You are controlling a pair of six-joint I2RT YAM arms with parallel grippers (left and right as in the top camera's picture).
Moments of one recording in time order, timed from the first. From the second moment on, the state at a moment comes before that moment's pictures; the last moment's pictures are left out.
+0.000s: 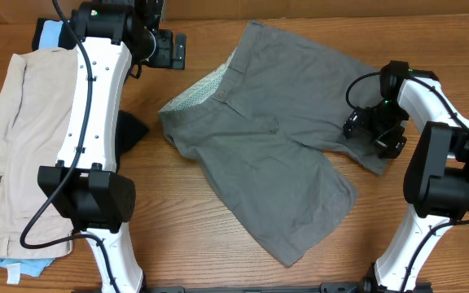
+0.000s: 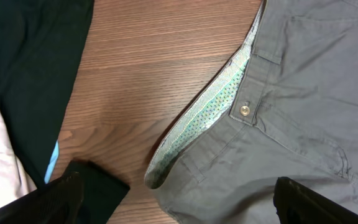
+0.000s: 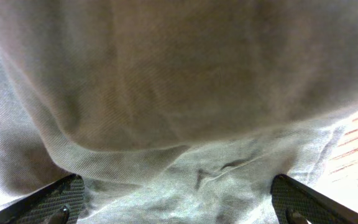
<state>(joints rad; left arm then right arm) -0.11 2.10 2.27 -1.28 0.07 -0.05 -0.15 2.15 1.55 -1.10 -0.04 0.51</state>
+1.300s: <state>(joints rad) -0.21 2.48 2.25 -1.31 0.17 0.49 -0.14 1.89 1.80 -1.34 -0.14 0.36</state>
